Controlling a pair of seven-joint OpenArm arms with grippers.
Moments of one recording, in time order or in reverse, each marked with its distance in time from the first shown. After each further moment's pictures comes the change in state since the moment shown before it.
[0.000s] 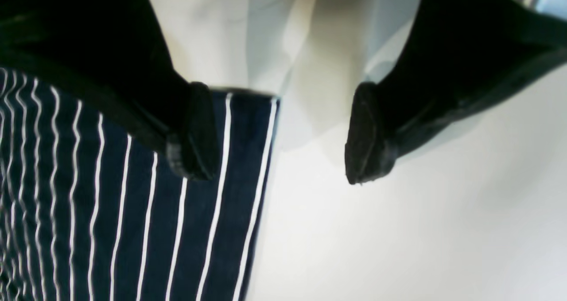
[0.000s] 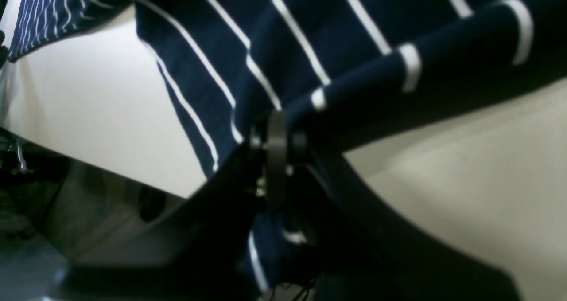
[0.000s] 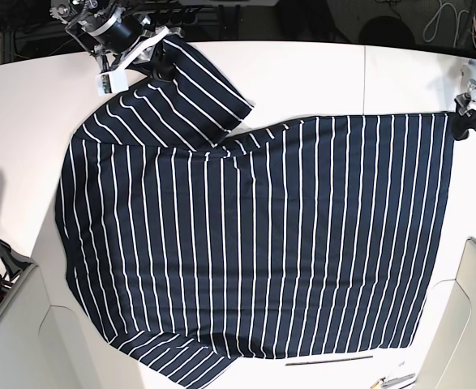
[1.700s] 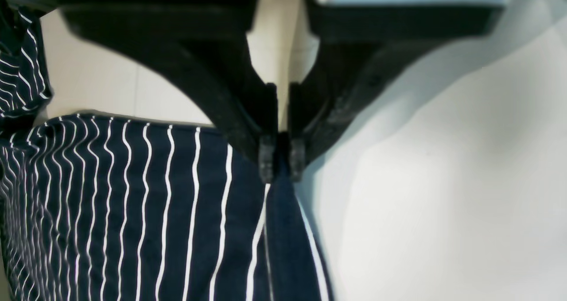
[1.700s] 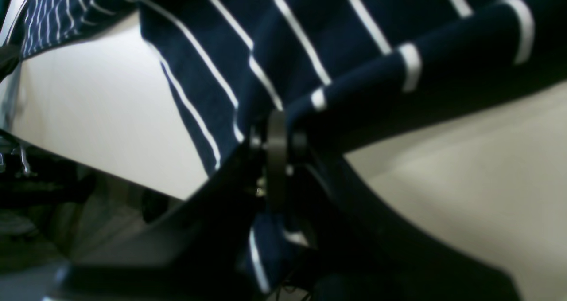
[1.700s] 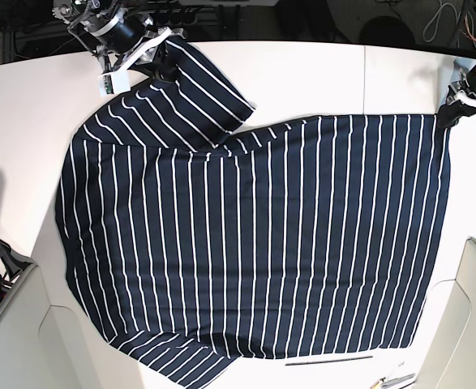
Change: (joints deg) left arm -0.9 2.1 0.1 0.3 -5.8 -8.9 9.3; right arm 0.2 -0.9 0.1 0.0 -0.2 1.2 0.0
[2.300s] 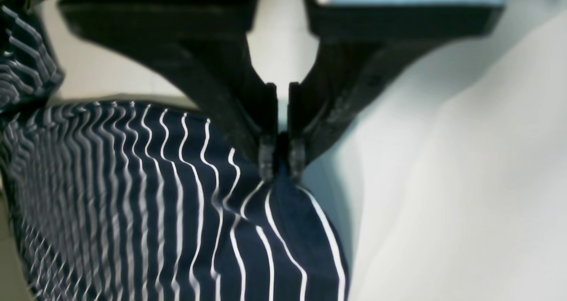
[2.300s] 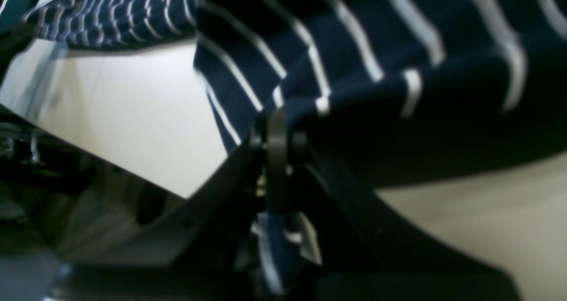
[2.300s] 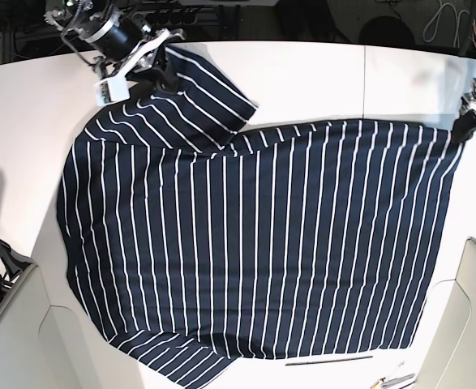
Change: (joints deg) left arm 0.0 0.1 -5.7 4.3 -1.8 -0.1 0.5; right arm -0.2 0.0 2.3 7.3 -0.4 3.6 -2.2
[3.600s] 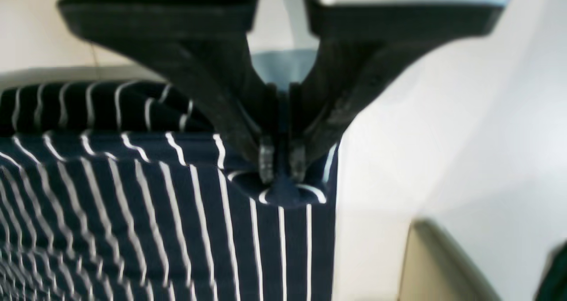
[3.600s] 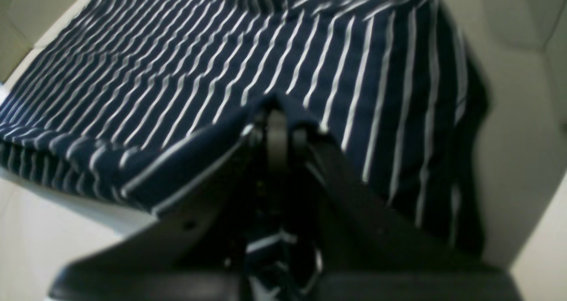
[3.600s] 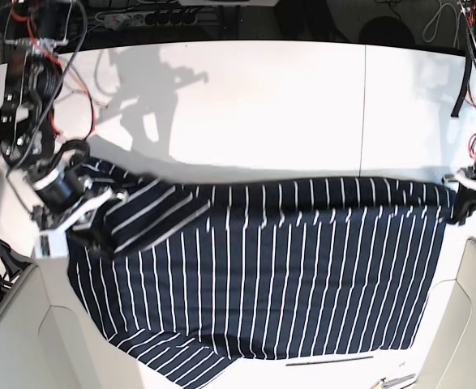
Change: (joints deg) left arm -19.9 -0.5 11.9 2.4 27.7 8.3 -14.8; right arm 38.5 4.4 8.4 -13.9 -3.0 0.7 -2.9
